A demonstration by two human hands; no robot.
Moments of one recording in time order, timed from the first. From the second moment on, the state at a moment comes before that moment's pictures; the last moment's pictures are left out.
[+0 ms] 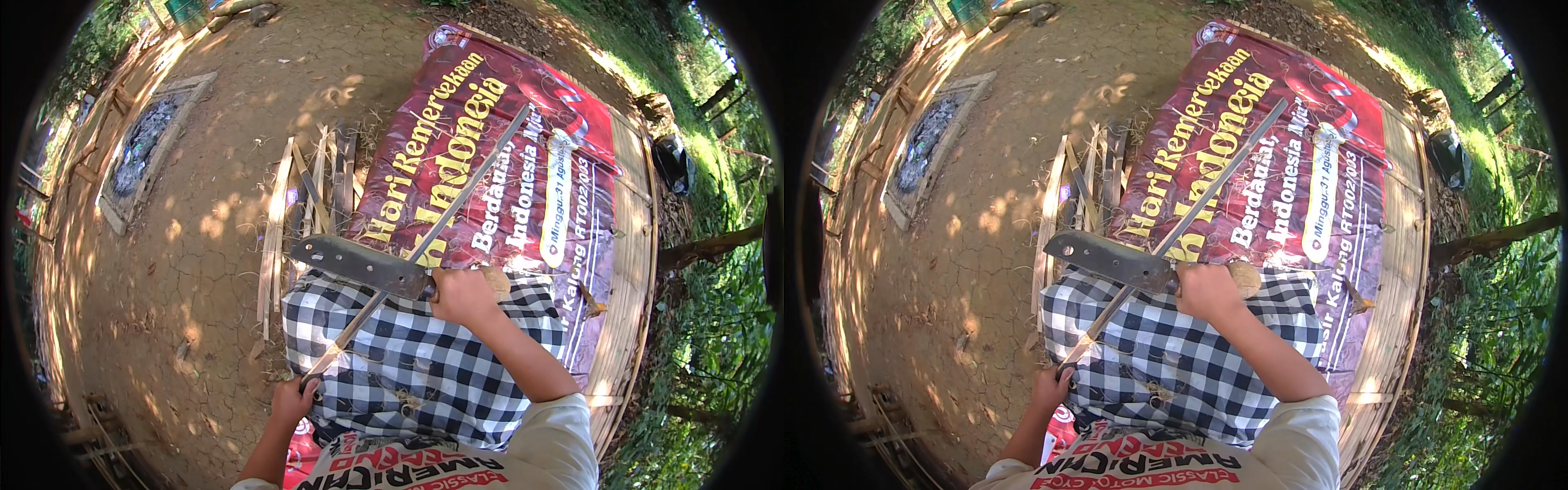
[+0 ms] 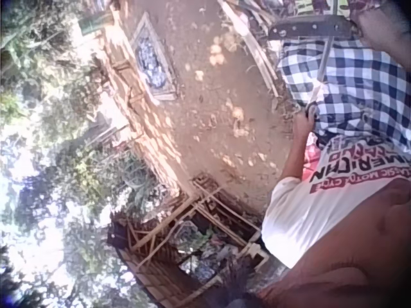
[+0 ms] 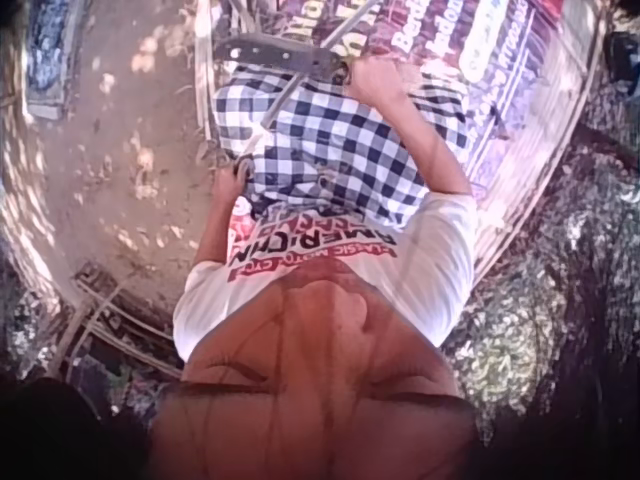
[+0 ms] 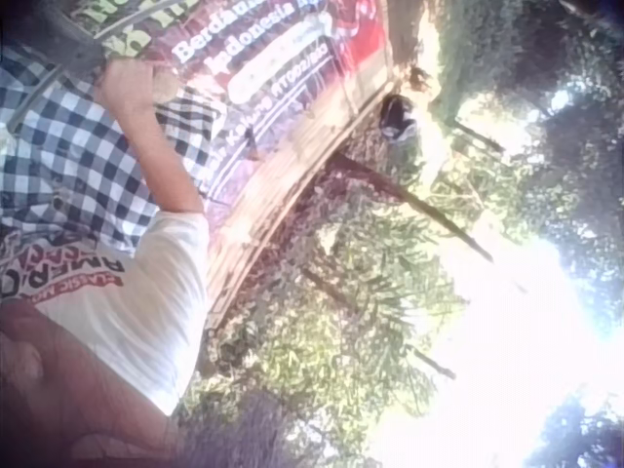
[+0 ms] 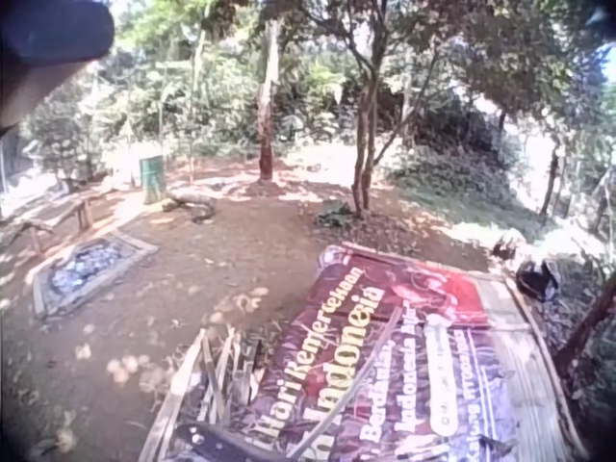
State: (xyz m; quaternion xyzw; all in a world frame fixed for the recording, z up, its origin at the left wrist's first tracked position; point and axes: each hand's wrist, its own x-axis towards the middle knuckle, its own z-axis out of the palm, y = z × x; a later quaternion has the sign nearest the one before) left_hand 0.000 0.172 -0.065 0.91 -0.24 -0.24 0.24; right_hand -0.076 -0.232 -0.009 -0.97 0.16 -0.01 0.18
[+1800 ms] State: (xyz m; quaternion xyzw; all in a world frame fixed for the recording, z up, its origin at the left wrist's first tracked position) left_hand 0.027 0.170 -0.045 0.87 -0.25 -0.34 0.23; right_hand -0.174 -0.417 0.016 -0.79 0.61 -0.01 -0.03
